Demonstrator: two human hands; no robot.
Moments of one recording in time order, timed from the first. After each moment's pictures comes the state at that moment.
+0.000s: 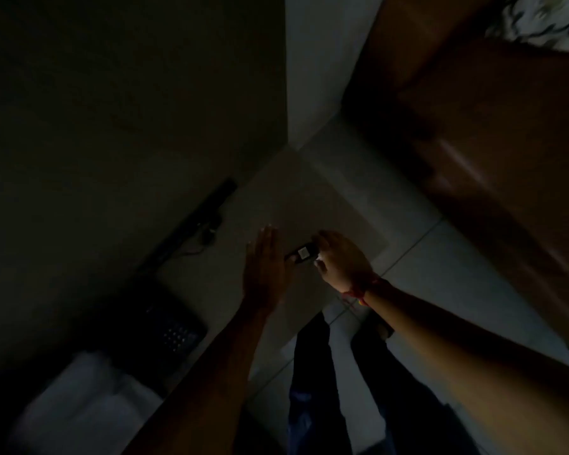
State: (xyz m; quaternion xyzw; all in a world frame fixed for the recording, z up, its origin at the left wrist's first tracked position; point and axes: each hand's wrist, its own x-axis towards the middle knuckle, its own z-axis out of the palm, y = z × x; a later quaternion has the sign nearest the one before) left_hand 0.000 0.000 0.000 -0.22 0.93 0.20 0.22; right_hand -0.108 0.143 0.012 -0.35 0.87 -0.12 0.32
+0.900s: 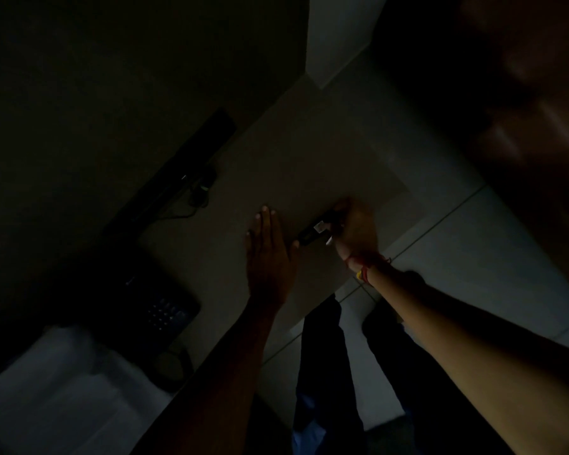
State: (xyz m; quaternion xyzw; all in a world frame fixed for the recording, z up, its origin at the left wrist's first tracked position) left_hand 0.049 0.023 -0.098 -0.32 0.90 0.19 0.23; right_hand -0.082 0.140 -0.106 -0.08 0.90 -0.30 0.30
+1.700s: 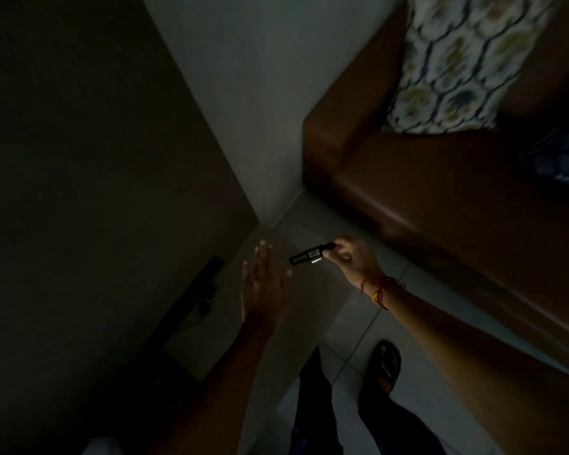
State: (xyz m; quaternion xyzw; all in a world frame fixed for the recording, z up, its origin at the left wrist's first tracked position) left_hand -0.082 0.028 0.113 -0.18 0.97 0.12 0.06; right_hand -0.208 0.206 0.135 -0.05 0.87 -0.42 0.25
